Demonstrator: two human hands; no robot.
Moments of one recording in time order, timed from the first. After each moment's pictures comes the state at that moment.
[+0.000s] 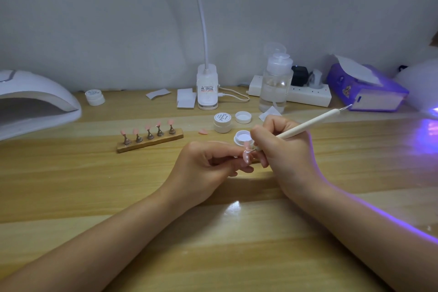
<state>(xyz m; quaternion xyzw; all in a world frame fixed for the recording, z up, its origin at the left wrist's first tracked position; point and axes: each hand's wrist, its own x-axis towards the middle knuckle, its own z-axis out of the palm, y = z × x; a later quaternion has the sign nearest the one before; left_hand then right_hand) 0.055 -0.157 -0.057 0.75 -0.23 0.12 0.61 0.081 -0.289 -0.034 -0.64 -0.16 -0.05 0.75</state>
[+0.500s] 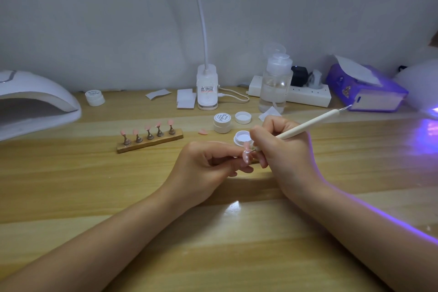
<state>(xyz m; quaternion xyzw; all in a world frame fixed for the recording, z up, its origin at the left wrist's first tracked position) 0.055 -0.156 -0.057 0.75 -0.23 0.12 0.61 0.081 -0.289 -0.034 -0.65 -0.16 -0.06 0.74</state>
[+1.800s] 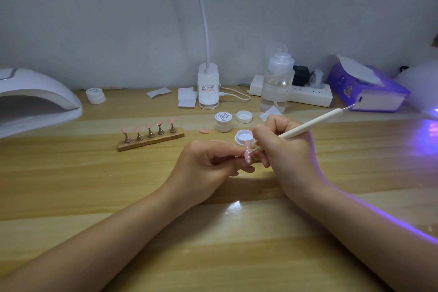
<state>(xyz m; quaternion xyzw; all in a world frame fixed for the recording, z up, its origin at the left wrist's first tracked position) 0.055 -0.156 -0.058 0.75 -0.23 0.12 0.61 0.079 -0.289 -0.033 -0.64 -0.16 -0.06 0.75</state>
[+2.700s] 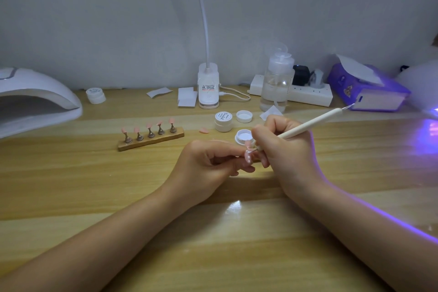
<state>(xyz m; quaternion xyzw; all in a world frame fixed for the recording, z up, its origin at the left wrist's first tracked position) 0.054 -0.156 -0.057 0.75 -0.23 0.12 0.61 0.080 -0.289 -0.034 -0.64 -0.16 -0.05 0.75</state>
